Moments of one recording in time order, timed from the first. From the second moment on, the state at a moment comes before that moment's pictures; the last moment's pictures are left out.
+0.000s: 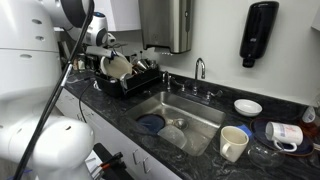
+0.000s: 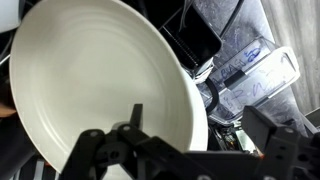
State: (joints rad) arm 0.48 0.27 0.43 -1.80 0.23 2.58 -0.11
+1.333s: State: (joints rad) arm 0.40 0.38 0.48 -1.69 0.36 2.43 -0.27
